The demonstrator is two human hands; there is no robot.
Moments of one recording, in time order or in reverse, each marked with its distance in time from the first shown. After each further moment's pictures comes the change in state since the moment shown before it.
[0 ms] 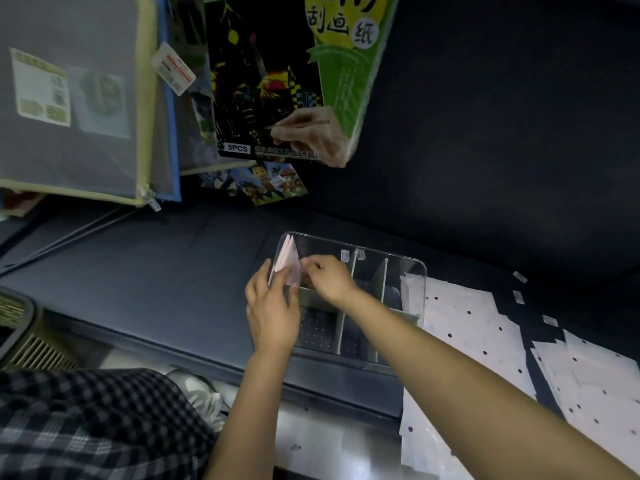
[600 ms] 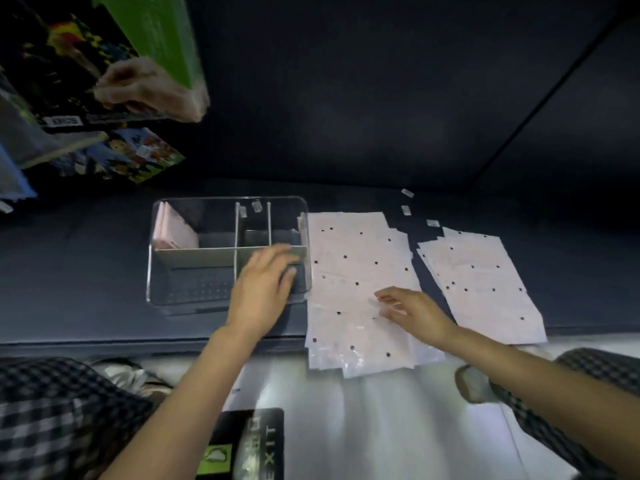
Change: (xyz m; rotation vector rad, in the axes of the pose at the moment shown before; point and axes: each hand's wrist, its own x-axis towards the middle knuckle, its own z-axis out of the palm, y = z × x) left_hand -0.093 0.087 0.047 0.141 -0.288 0.677; right_hand -0.232 0.229 -0.152 -0.305 0.080 0.116
